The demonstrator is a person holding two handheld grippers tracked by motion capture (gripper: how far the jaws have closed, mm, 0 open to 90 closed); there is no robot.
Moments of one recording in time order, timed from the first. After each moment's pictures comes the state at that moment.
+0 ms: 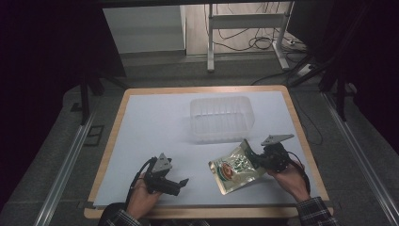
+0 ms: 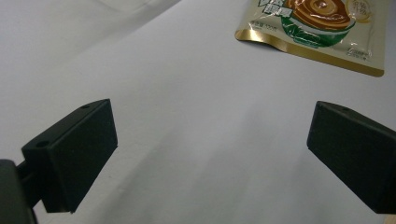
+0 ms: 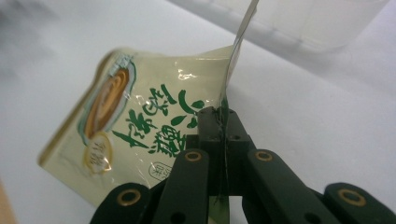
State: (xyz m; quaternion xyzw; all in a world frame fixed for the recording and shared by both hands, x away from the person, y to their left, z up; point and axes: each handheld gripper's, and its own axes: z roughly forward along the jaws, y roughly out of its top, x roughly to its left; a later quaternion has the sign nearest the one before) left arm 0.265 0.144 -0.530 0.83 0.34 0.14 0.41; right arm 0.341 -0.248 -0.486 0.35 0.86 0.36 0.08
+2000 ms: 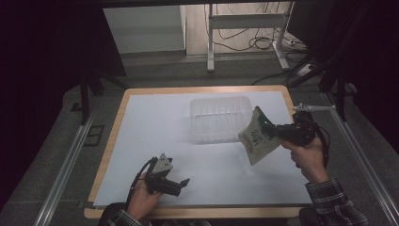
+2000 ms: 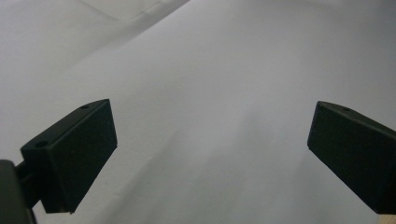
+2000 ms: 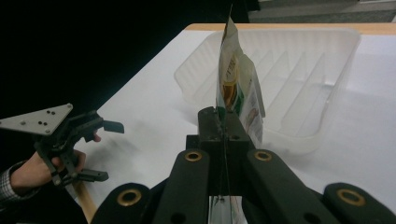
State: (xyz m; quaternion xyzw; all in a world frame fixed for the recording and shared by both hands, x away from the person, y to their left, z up) left arm 0.263 0.142 -0.527 0.83 0.34 0.15 0.42; right arm 0.358 -0.280 -0.379 0.41 0.75 0.51 0.03
